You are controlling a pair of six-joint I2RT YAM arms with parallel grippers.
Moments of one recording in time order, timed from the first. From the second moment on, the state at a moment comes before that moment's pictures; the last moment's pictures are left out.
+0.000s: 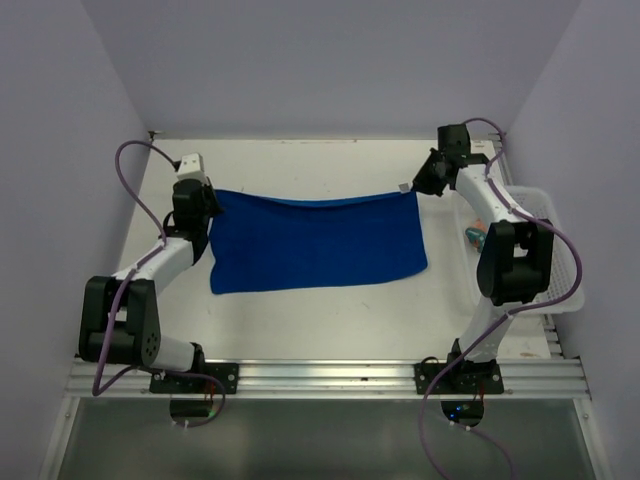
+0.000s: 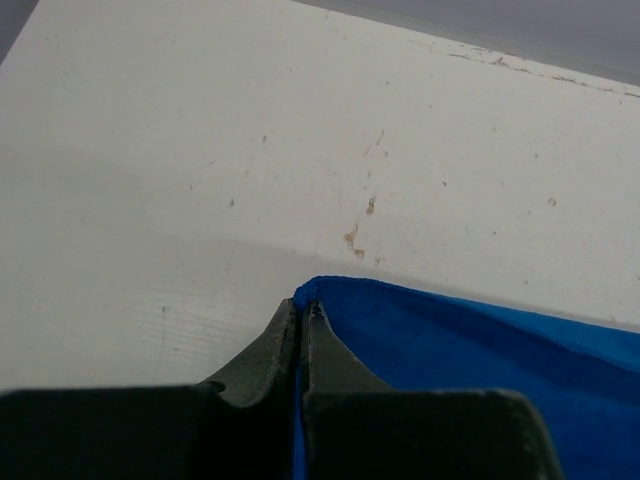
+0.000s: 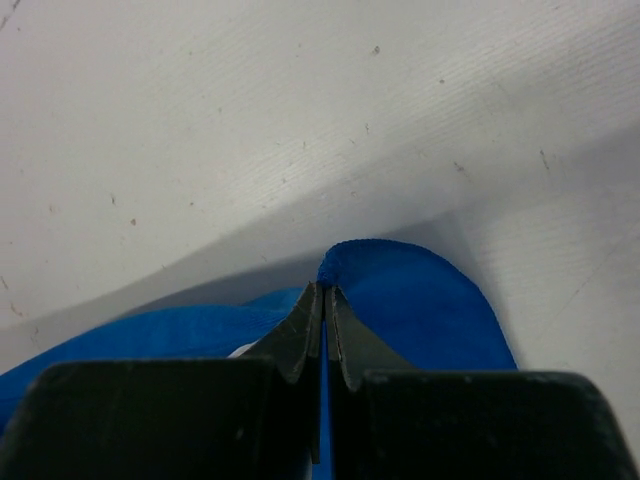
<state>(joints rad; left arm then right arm) -0.07 1.42 0.76 0.30 -0.18 -0.22 0.08 1.85 1.52 -0.58 -0.02 0.66</state>
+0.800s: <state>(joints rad) -0.05 1.34 0.60 0.41 -0.22 -0.25 0.07 1.81 1.47 -0.40 -0.11 0.60</state>
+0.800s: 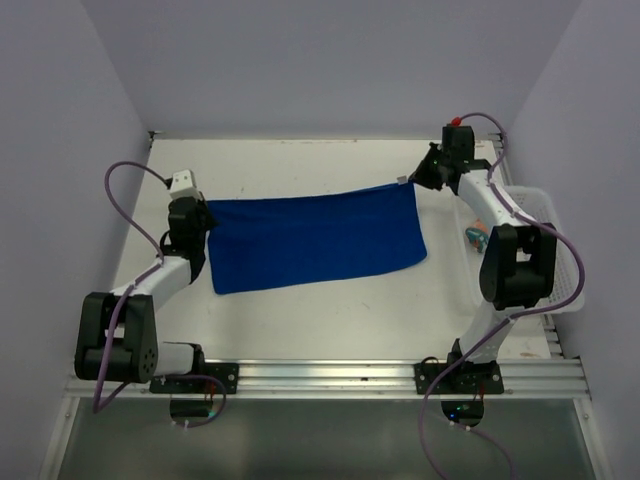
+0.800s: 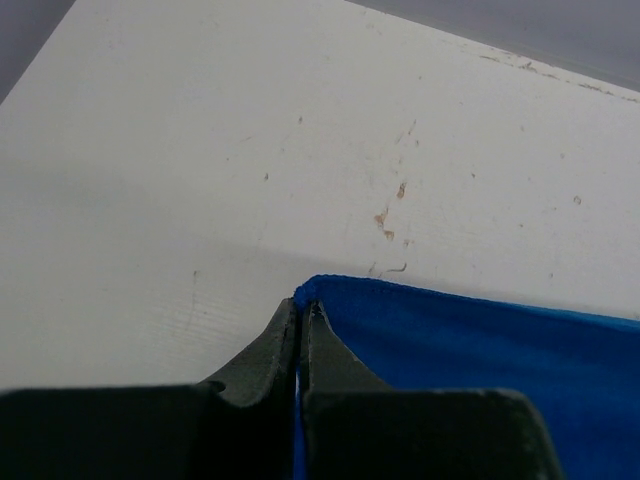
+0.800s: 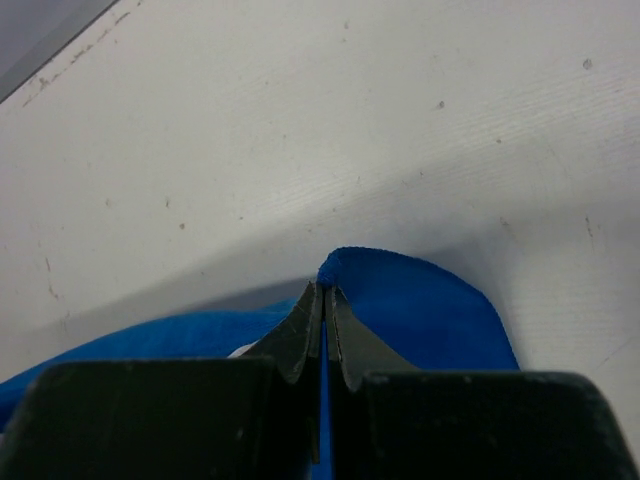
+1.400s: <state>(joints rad) -0.05 1.12 0.39 0.52 -0.14 -0.26 0.04 1.69 1.36 -0.50 -0.11 0.61</state>
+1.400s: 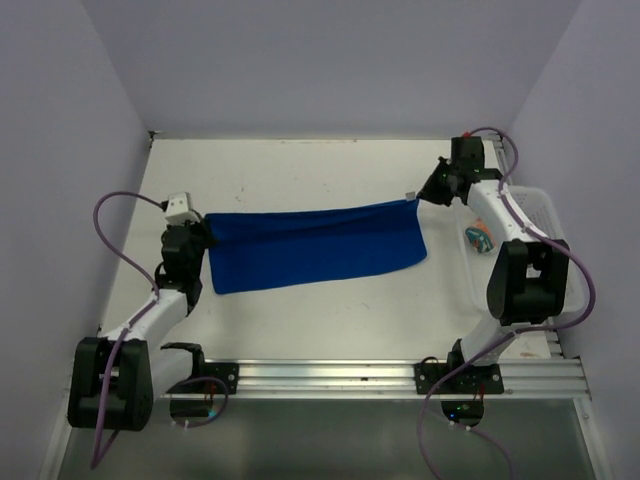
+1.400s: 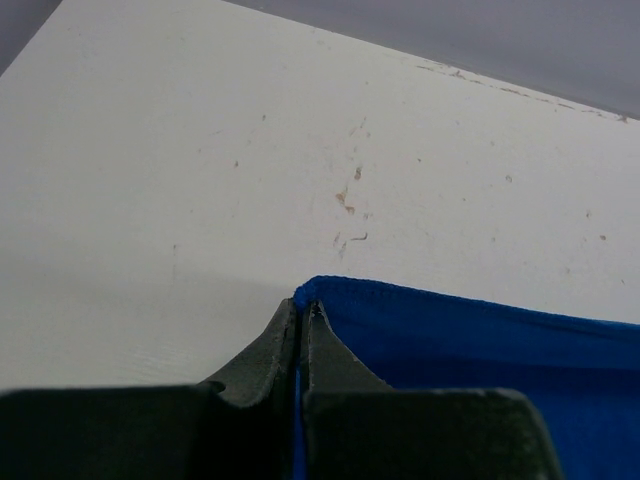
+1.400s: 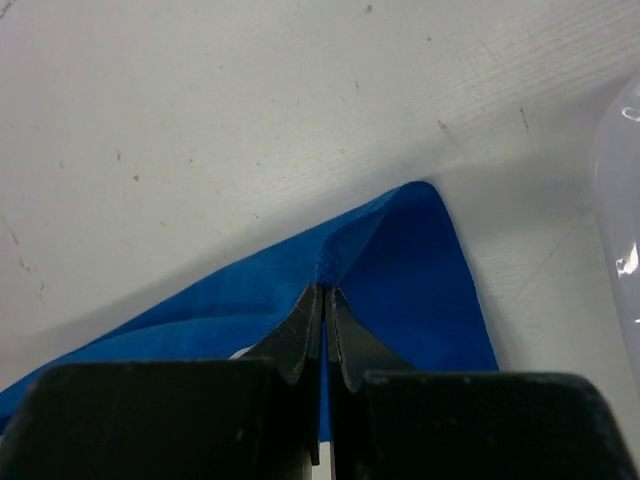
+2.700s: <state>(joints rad) -0.05 0.73 0.14 0.40 -0.03 -0.26 0.01 1.56 1.11 -0.57 -0.11 0.62</state>
